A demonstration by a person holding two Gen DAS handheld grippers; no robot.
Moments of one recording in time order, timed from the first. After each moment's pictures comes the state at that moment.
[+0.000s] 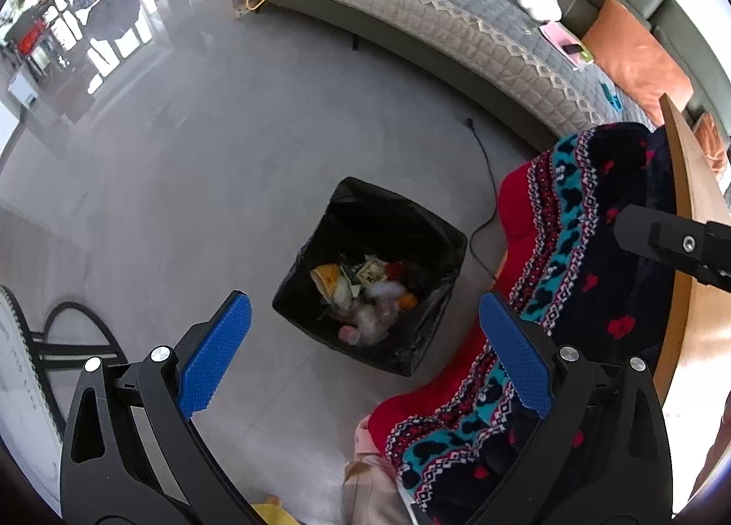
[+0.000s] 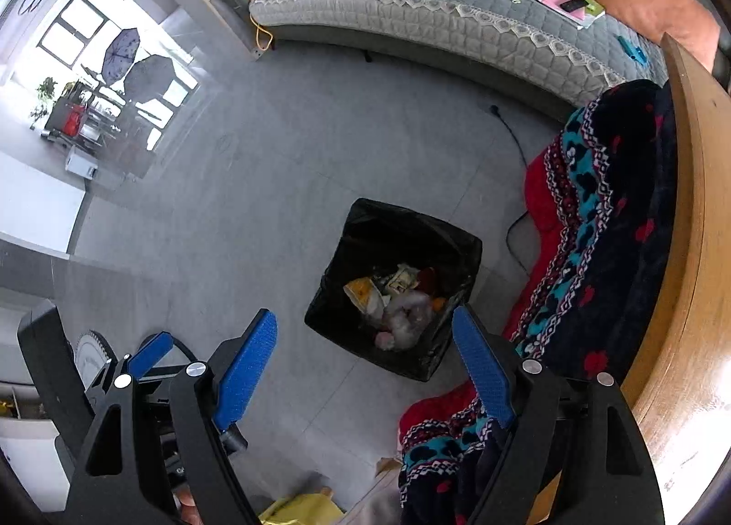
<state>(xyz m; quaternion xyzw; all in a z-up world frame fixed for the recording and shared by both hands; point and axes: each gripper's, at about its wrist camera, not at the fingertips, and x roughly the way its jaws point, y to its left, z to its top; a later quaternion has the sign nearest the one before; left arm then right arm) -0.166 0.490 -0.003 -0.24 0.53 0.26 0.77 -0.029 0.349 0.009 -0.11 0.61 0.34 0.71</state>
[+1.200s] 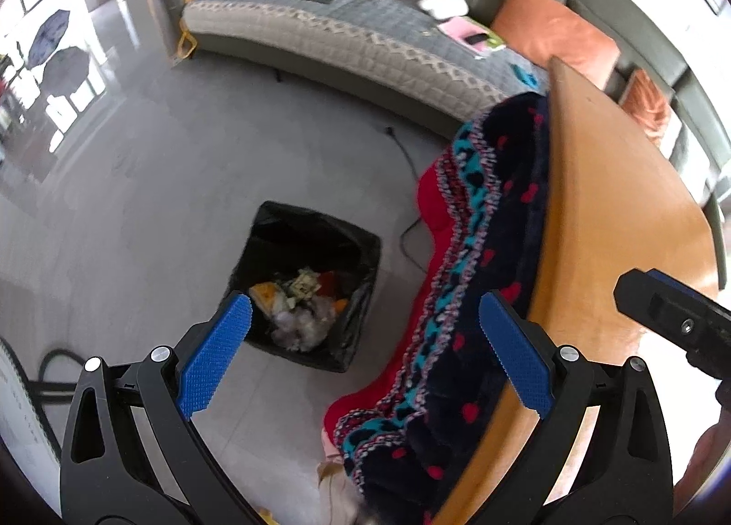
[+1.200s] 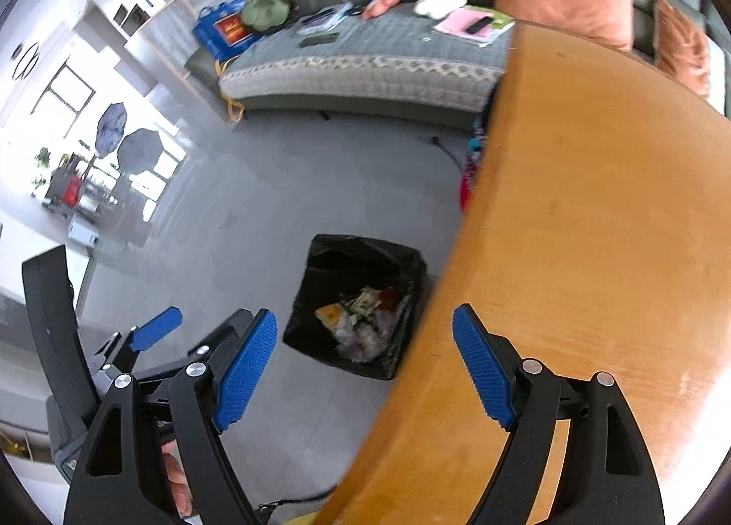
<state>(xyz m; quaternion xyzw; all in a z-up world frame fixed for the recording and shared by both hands) -0.119 0.348 0.063 -0.19 0.51 0.18 0.82 -0.023 0.162 0.068 -0.02 0.56 0.30 0.78</state>
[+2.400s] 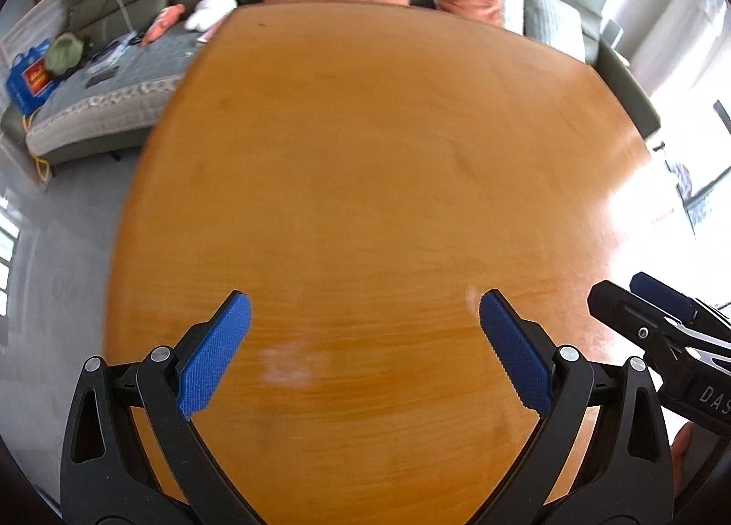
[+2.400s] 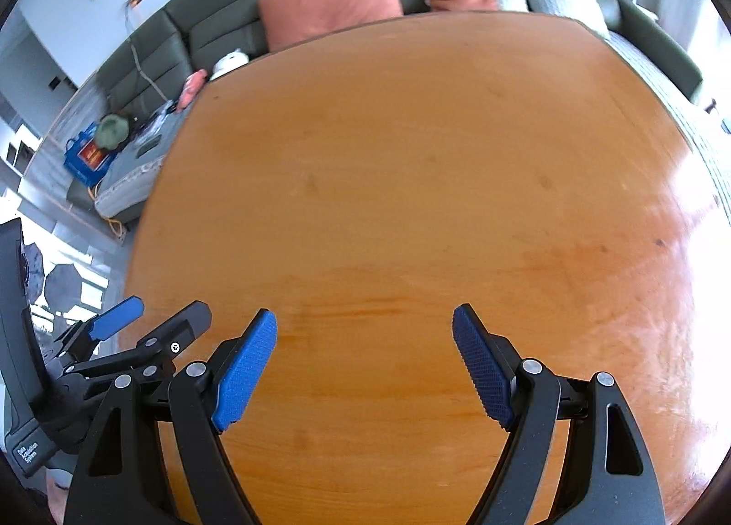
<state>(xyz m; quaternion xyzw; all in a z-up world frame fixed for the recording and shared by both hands) -0.005 0.042 0.048 -0.05 0.53 -0.02 0.85 0.004 -0.171 0.019 0.09 0.53 0.10 0.84</state>
